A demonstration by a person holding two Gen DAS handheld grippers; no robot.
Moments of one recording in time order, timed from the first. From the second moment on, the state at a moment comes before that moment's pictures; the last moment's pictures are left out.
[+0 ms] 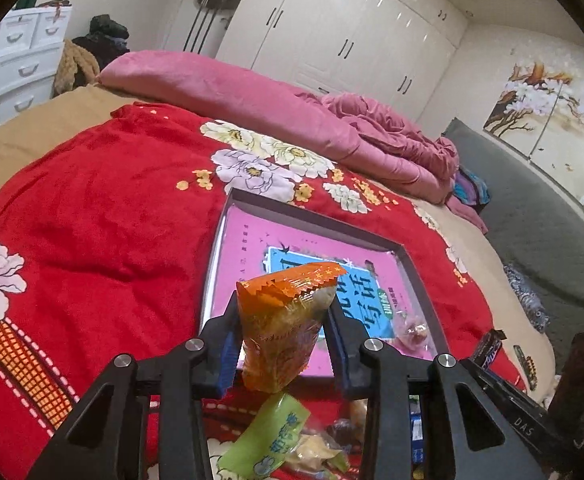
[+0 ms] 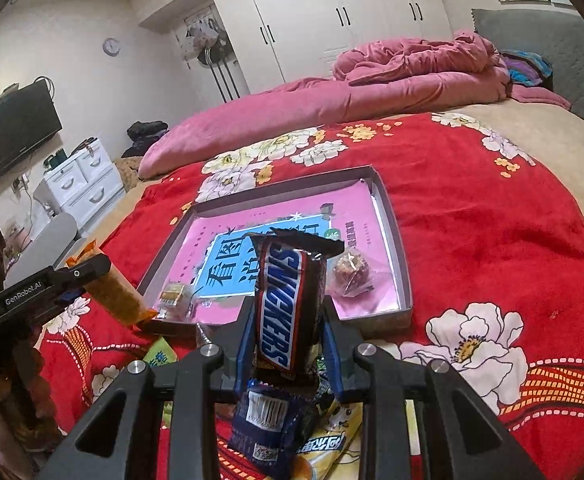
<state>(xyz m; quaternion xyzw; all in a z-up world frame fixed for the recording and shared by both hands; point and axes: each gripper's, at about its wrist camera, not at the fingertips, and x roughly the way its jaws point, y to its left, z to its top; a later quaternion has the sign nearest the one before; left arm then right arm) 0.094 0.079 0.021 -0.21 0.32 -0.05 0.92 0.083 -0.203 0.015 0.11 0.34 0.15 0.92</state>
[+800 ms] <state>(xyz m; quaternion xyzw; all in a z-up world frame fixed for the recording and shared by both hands) 0.130 0.038 0.007 -0.17 0.34 -0.07 0.92 0.113 -0.209 0.015 0.11 0.32 0.12 0.93</state>
